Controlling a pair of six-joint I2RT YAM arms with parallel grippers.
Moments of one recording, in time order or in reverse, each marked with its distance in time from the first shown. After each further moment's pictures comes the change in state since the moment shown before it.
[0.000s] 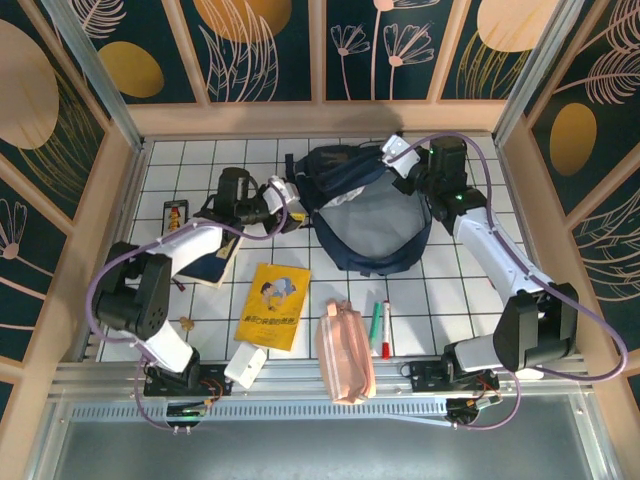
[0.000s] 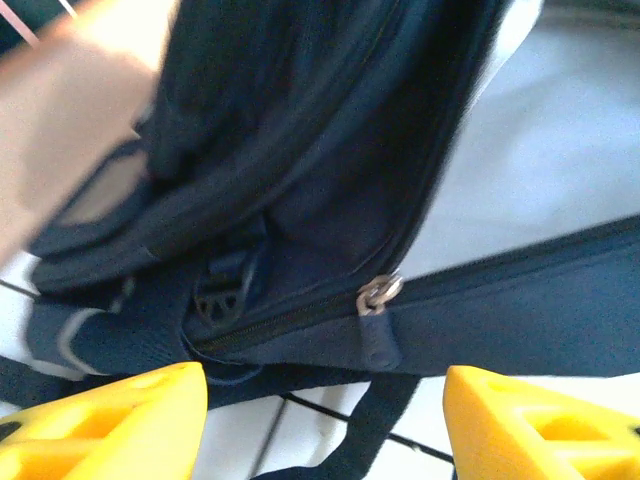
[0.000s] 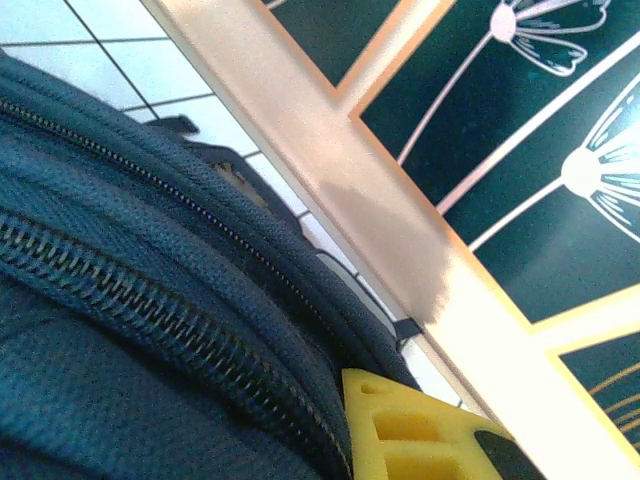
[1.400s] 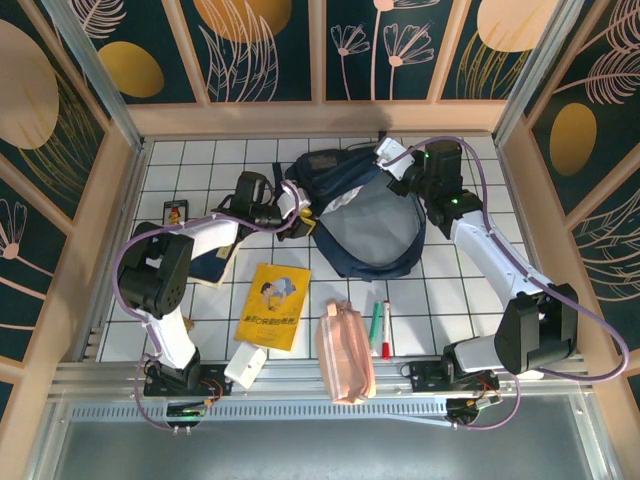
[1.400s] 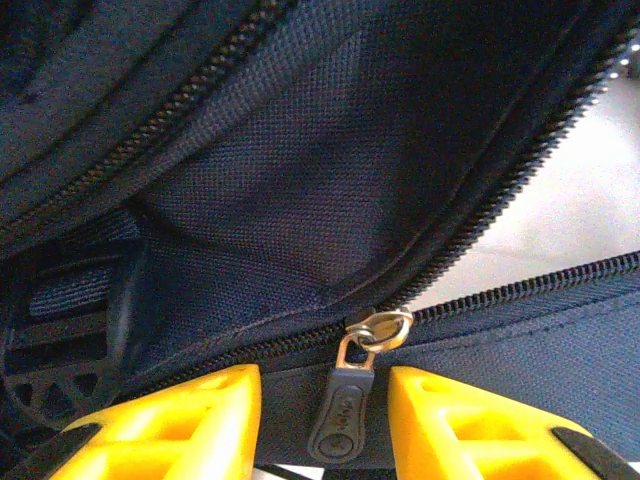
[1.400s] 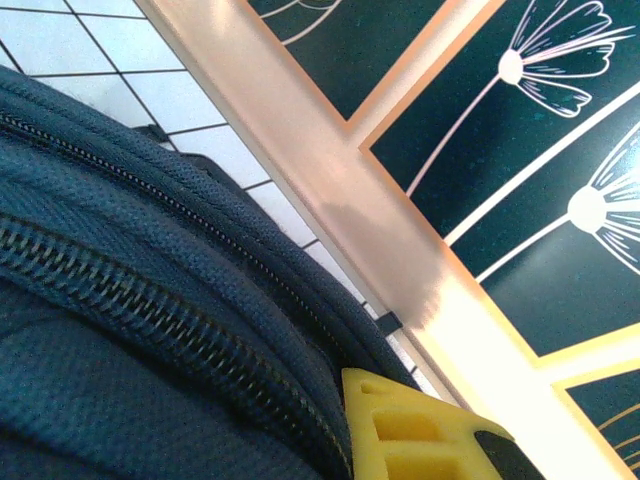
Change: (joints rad) left arm -0.051 0.155 0.067 -0.017 0.113 -0.117; right arm 0.037 -0.008 -0.024 0.052 0.006 0.003
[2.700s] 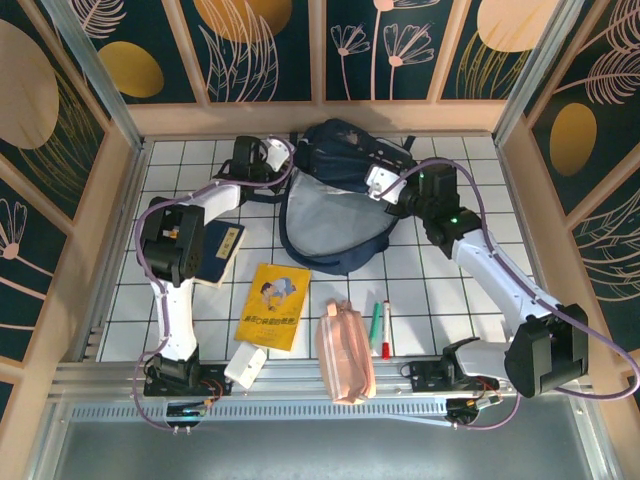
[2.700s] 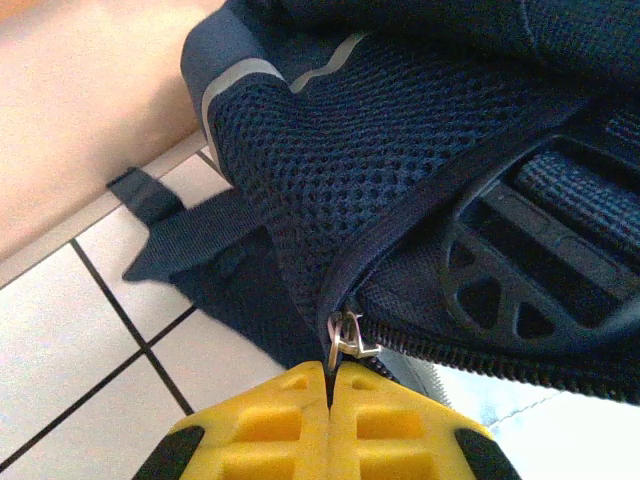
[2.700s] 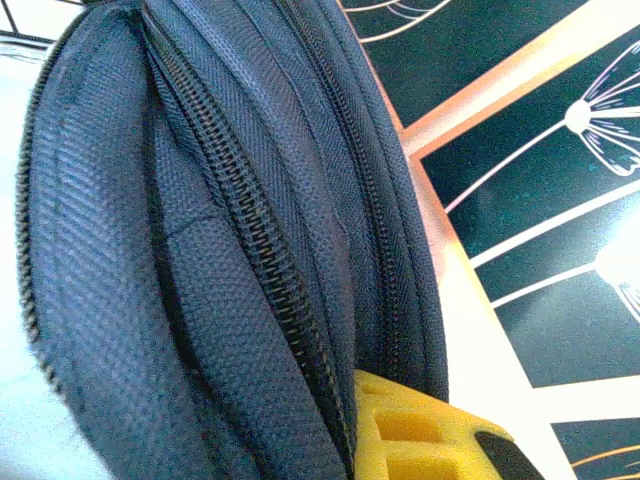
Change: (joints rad) left arm 0.119 0.283 0.433 -0.045 -0.435 -0.131; right arm 0.068 -0.120 -0.124 -0.046 0.018 -0.204
